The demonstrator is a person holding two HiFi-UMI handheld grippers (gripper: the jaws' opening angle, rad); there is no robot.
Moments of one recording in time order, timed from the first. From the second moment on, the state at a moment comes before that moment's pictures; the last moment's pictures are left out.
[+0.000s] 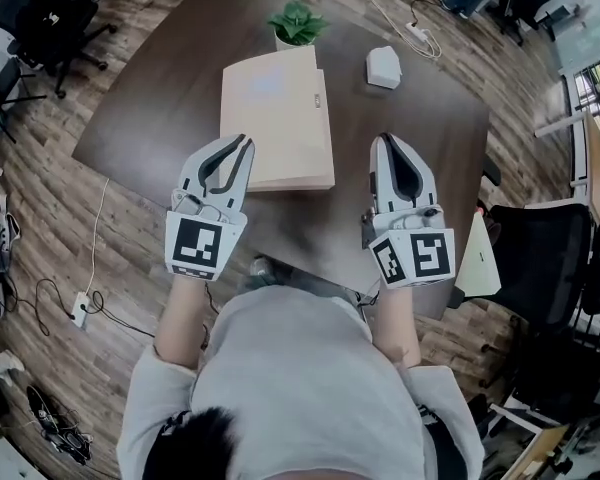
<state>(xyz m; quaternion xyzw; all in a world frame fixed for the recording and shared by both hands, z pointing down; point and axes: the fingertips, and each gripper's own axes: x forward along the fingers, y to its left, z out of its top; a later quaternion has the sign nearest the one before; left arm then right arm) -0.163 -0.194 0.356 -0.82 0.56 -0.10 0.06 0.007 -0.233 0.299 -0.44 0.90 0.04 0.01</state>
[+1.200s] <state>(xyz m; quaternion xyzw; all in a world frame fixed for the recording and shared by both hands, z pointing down) -0.072 -0.222 0.526 -0.78 0.47 -0.39 0.14 0.090 -0.257 0.334 -0.48 0.88 0.01 -0.05</state>
